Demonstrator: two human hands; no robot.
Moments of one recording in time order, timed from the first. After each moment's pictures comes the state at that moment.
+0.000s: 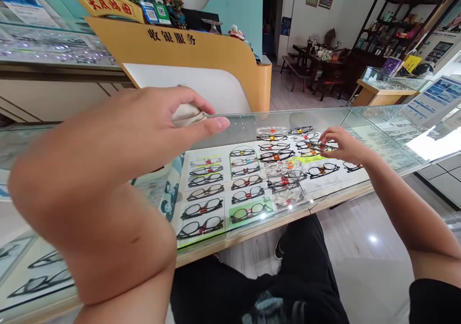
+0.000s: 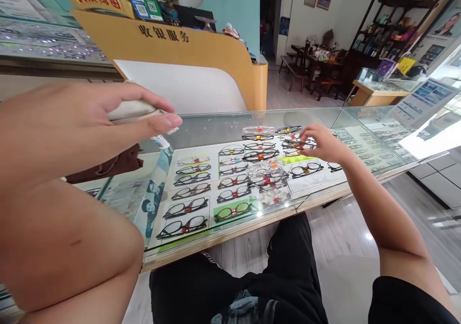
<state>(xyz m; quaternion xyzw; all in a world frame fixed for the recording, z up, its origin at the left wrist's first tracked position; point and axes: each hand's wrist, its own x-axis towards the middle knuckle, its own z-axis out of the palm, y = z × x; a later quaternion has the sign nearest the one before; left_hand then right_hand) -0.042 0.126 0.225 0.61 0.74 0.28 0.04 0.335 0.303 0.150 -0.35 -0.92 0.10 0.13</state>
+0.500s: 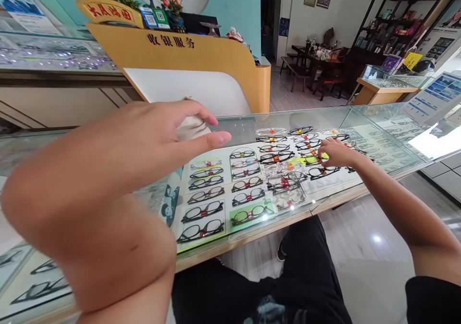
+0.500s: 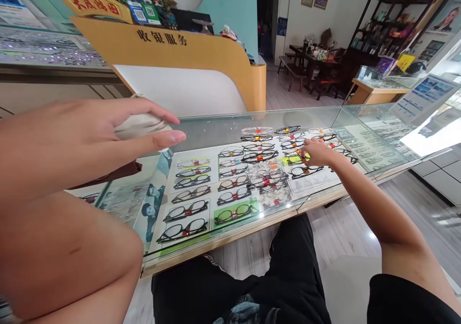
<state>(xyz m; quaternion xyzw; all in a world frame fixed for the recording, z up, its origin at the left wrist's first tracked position) -0.047 0.123 0.218 0.66 0.69 0.28 0.07 0.327 0.318 0.109 -0.45 -0.88 0.02 -0.16</state>
